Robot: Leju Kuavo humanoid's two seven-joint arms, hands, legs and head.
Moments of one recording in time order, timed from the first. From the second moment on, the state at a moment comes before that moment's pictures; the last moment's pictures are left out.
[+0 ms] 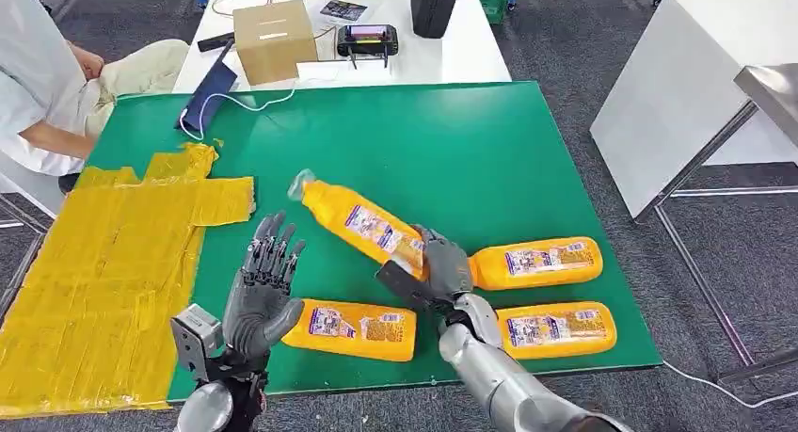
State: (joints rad) left arm 0.00 -0.06 -0.38 -1.55 0.00 0.08 -0.42; right arm -0.48 0.21 0.35 -0.53 0.58 -0.56 -0.27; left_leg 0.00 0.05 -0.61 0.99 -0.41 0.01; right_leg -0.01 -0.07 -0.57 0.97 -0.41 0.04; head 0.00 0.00
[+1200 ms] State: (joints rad) left arm 0.05 -0.06 -0.36 -1.60 -0.05 0.09 -0.40; right arm -0.18 0.15 0.59 -1.18 0.72 -0.33 -0.18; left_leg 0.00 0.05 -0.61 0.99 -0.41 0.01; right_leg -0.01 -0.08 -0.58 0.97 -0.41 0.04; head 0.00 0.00
